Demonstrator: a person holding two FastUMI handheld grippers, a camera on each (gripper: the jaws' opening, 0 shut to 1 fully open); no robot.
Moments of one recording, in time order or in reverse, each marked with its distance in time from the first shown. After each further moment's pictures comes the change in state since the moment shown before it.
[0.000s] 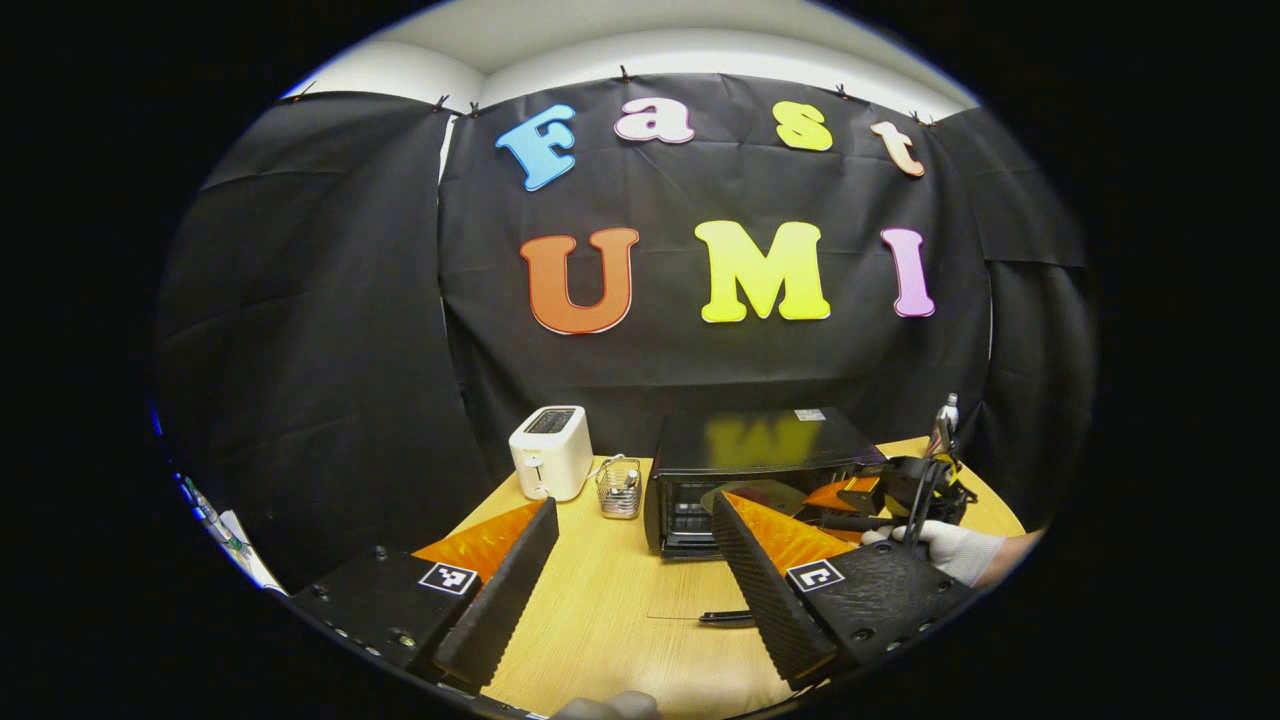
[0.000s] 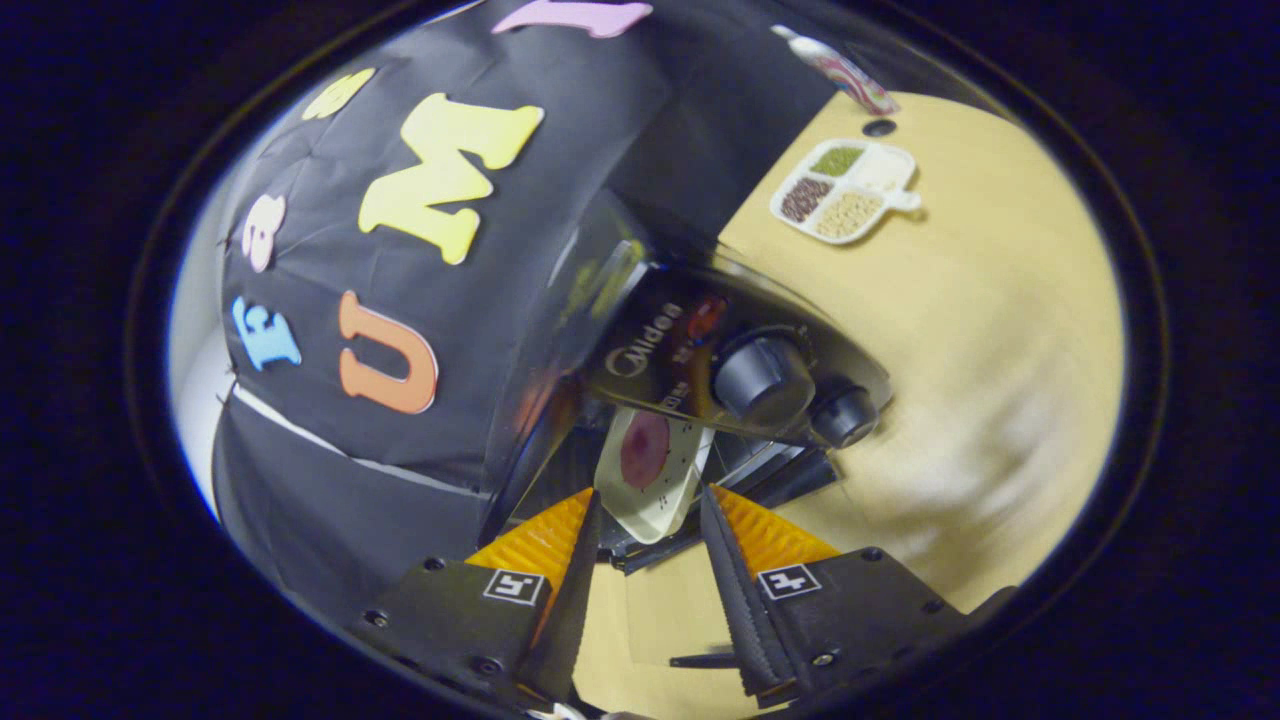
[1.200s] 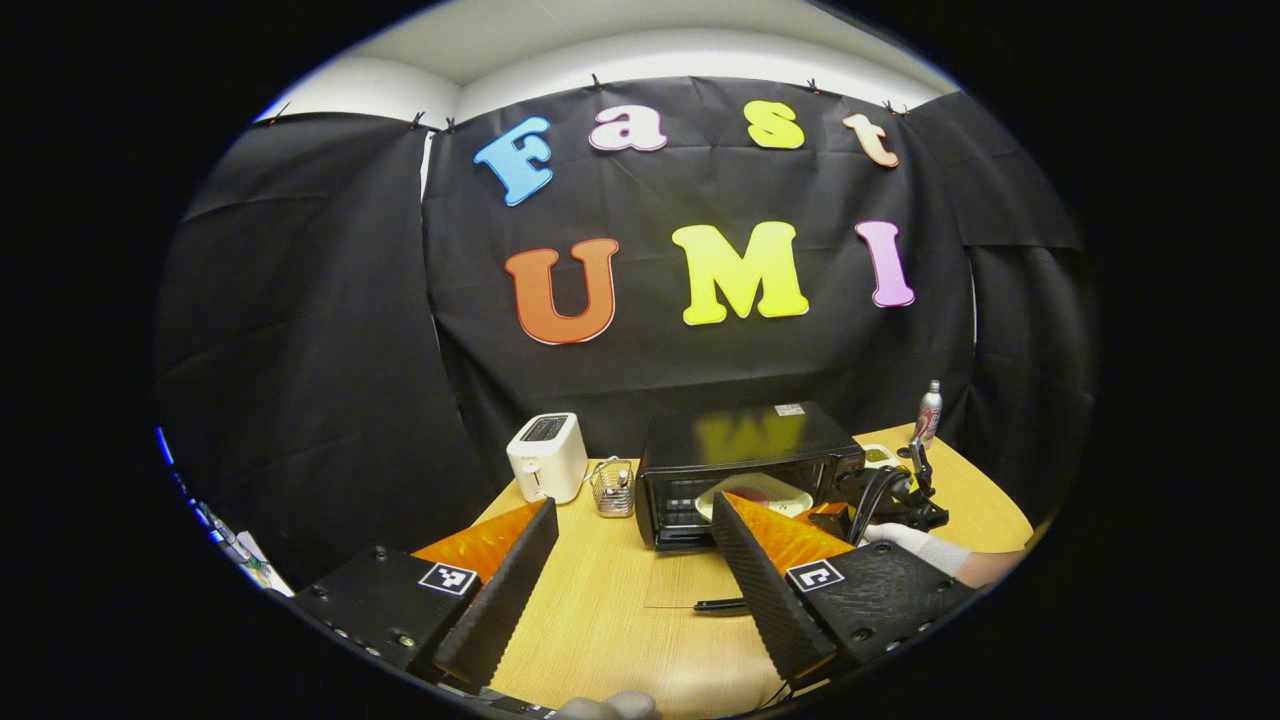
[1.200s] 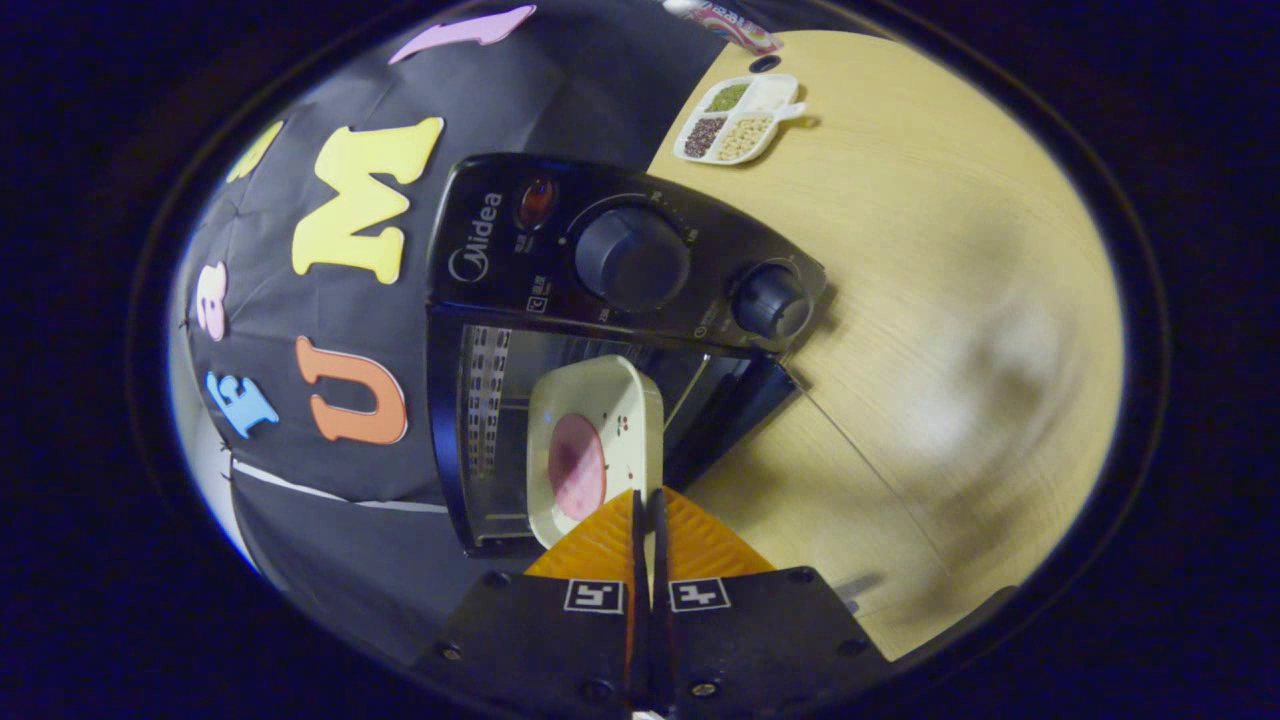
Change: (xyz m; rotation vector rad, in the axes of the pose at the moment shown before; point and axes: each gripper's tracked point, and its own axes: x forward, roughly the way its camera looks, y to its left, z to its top) left arm -0.025 -0.006 0.009 0.060 0.005 -0.003; right arm 0.036 -0.019 -0.042 0.316 0.068 -0.066
